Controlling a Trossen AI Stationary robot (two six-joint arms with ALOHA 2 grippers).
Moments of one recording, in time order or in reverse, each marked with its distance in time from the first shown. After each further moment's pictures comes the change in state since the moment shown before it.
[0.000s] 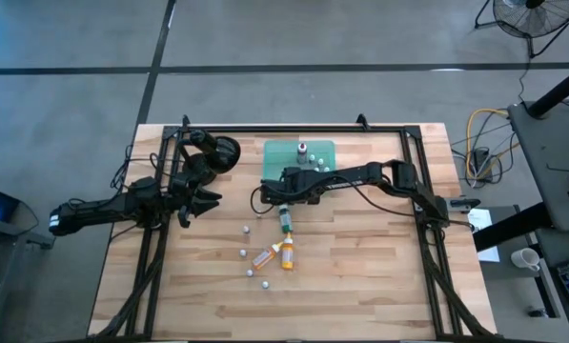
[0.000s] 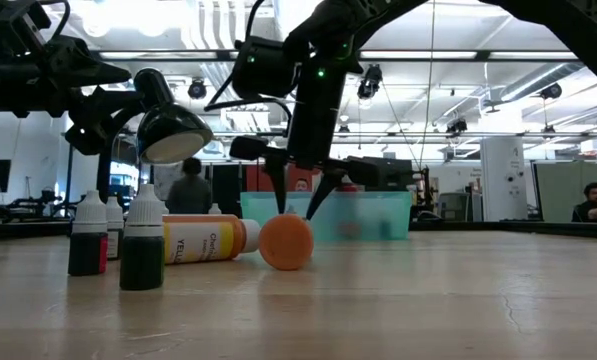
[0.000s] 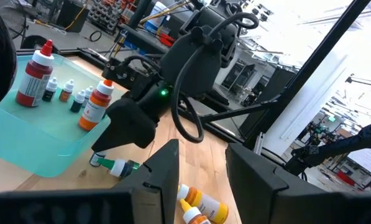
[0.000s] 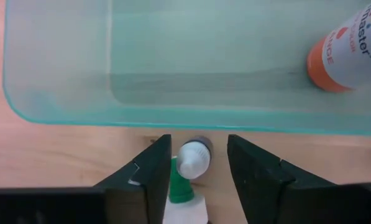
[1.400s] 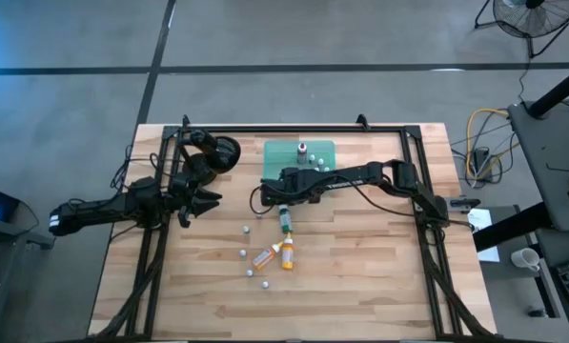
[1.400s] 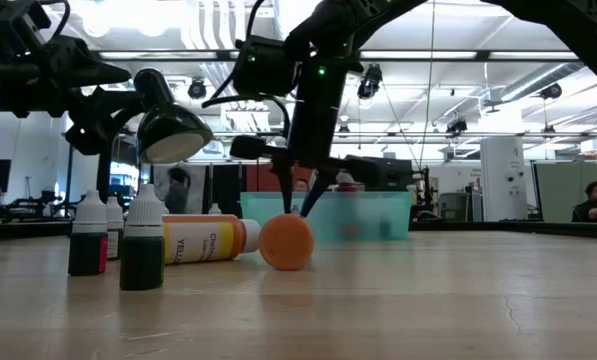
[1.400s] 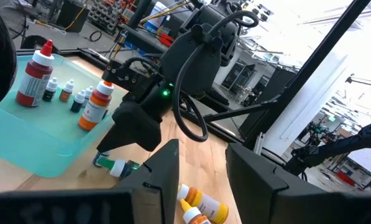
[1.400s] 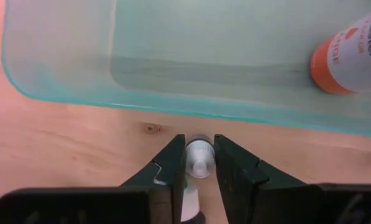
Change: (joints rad) left arm 0.001 0.000 0.000 0.000 0.000 0.000; right arm 0.000 -0.001 0.001 -0.011 -0.039 -0.083
